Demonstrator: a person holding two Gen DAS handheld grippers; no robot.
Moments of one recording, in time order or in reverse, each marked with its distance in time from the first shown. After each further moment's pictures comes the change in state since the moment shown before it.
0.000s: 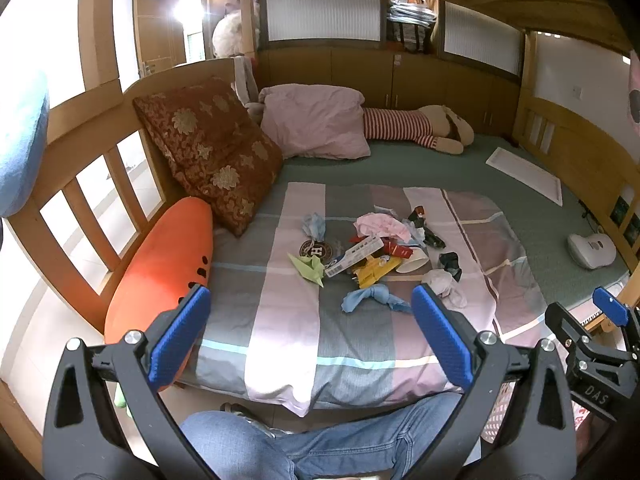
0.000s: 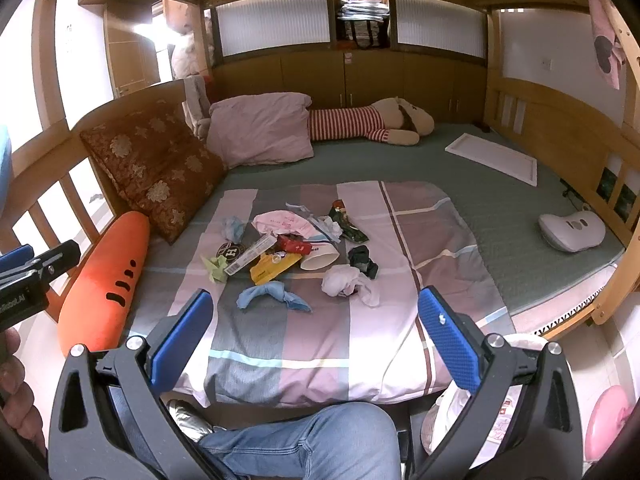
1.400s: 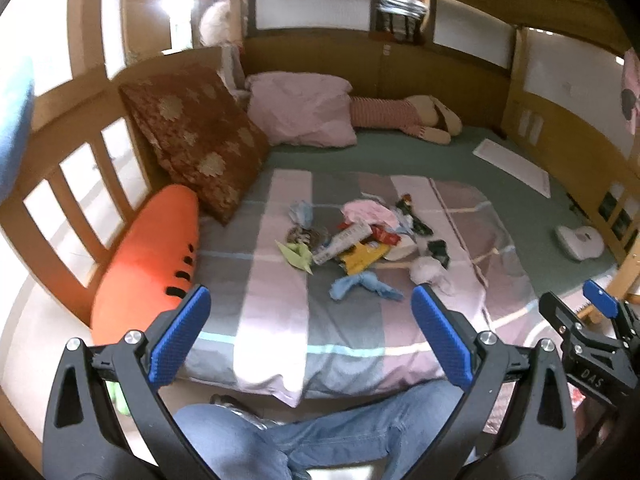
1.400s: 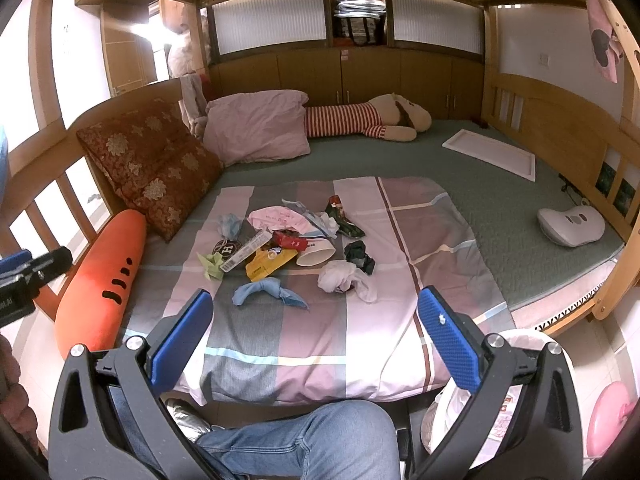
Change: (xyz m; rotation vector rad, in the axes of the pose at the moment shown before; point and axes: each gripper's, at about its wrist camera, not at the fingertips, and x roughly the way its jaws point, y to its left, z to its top) left arm 0.012 0.004 -0.015 -0.009 0.049 -0.087; right arm 0.000 -0.007 -0.003 0.007 0.002 -0.006
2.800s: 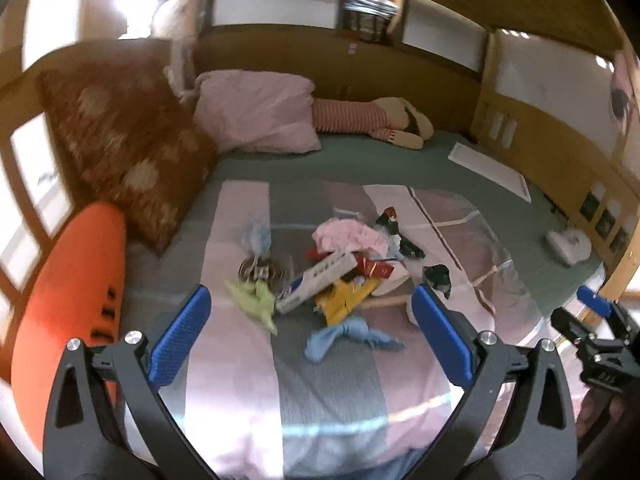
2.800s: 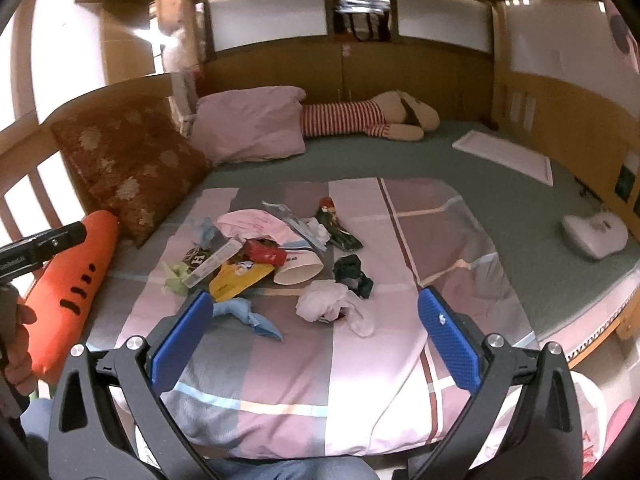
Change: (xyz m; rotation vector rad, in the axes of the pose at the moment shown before) left arm 0.166 -0.002 0.036 0.059 -0.046 -0.159; right arm 0.125 -0.043 0.000 0.002 -0.027 0.020
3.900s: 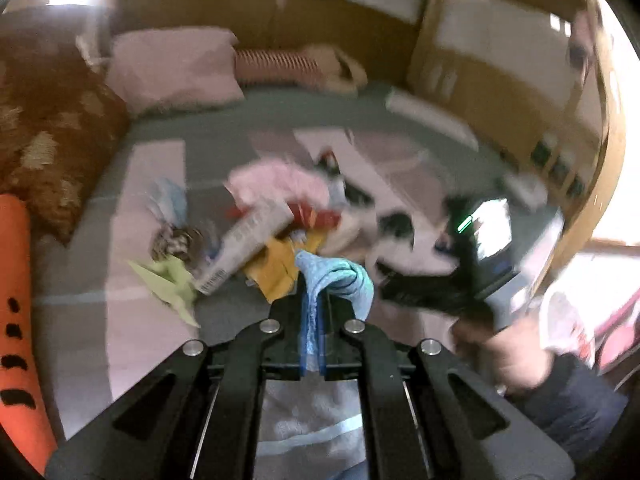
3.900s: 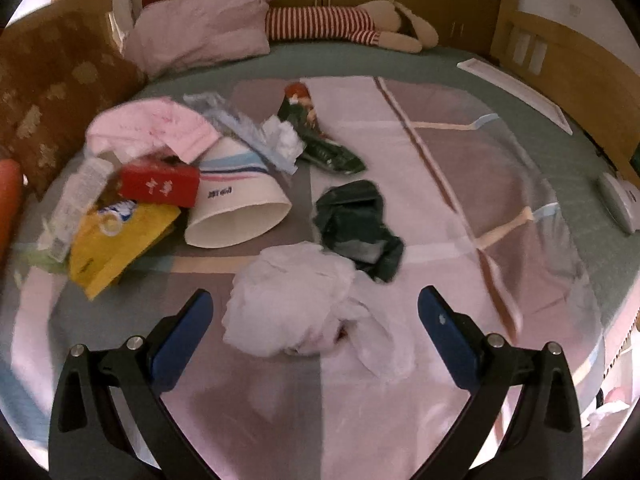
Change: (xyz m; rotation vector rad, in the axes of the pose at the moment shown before) left arm 0.066 0.000 -0.035 0.057 0.110 -0.260; right arm 0.238 0.003 -0.044 -0.027 0.290 -0.136
